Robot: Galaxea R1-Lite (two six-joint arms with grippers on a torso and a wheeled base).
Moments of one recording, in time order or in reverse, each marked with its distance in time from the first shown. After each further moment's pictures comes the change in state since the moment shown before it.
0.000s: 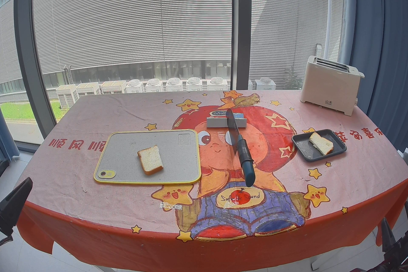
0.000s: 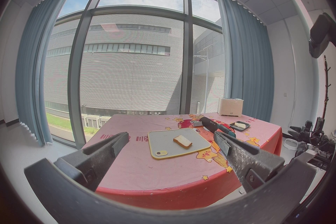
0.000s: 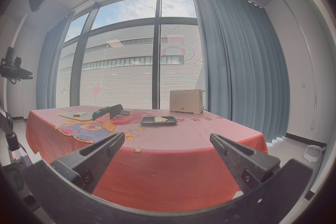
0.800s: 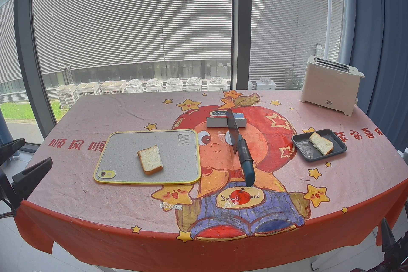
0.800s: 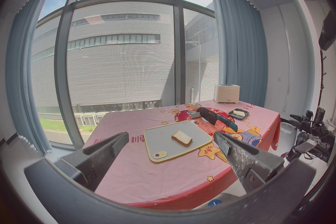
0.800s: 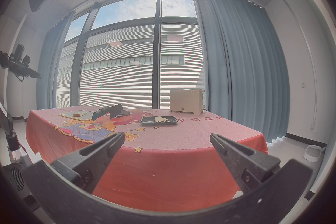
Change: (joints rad) left arm -0.024 0.255 -0.121 -0.001 -0.051 0.111; right arm 0.000 0.000 0.000 0.001 0.002 0.000
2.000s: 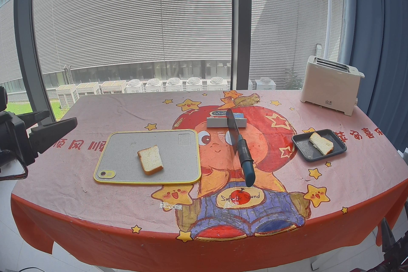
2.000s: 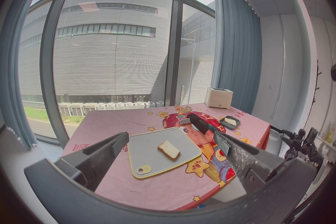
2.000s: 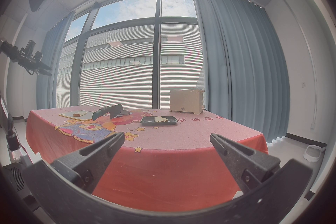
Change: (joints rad) left arm -0.115 0.249 -0.197 -0.010 0.010 -0.103; right arm 0.000 0.000 0.000 0.001 0.000 0.000
